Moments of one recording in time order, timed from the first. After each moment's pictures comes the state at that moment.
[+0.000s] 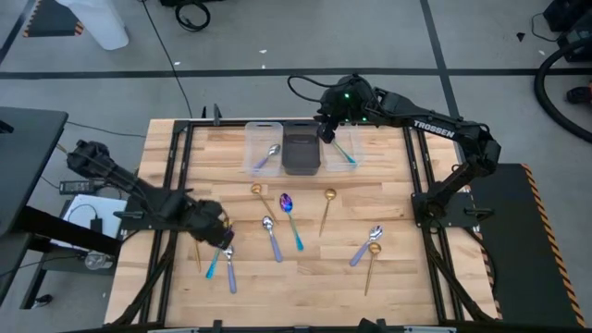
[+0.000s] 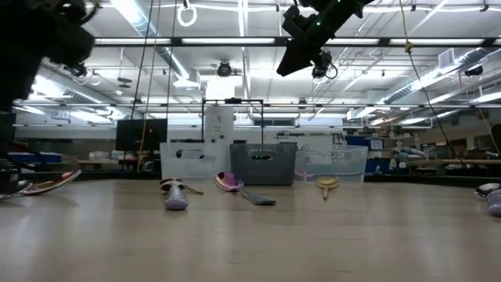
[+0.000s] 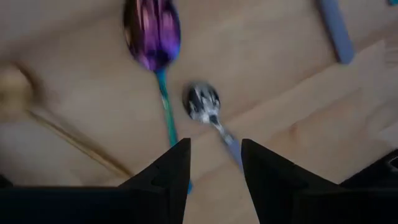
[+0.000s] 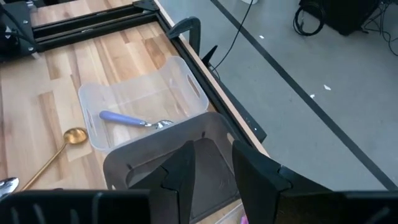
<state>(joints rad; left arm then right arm) -0.52 1.13 0.77 -0.85 -0.03 -1.69 -0.49 1.54 1.47 -0.55 0.03 -0.05</state>
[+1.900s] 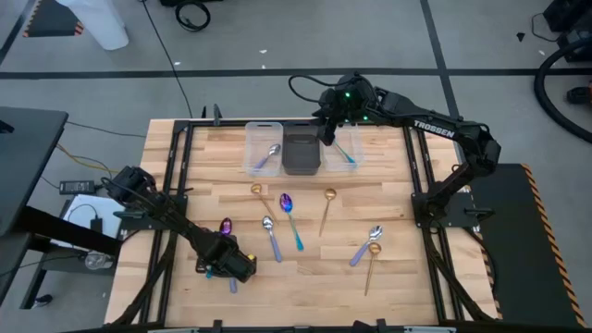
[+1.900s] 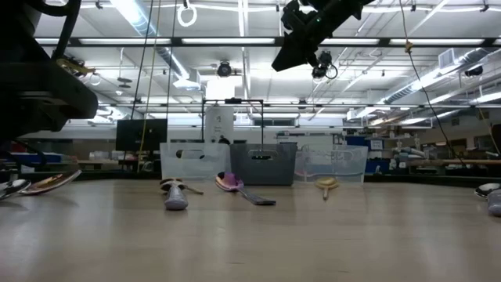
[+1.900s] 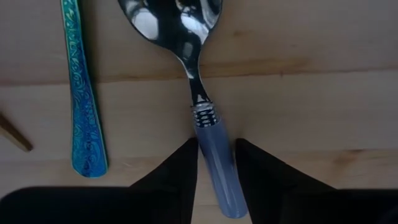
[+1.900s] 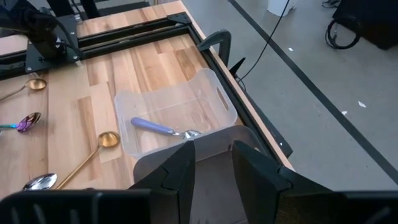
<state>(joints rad) -0.62 1.73 0.92 -0.59 0.17 -2.14 -0.49 1.54 1.47 -0.52 -0.10 -0.06</state>
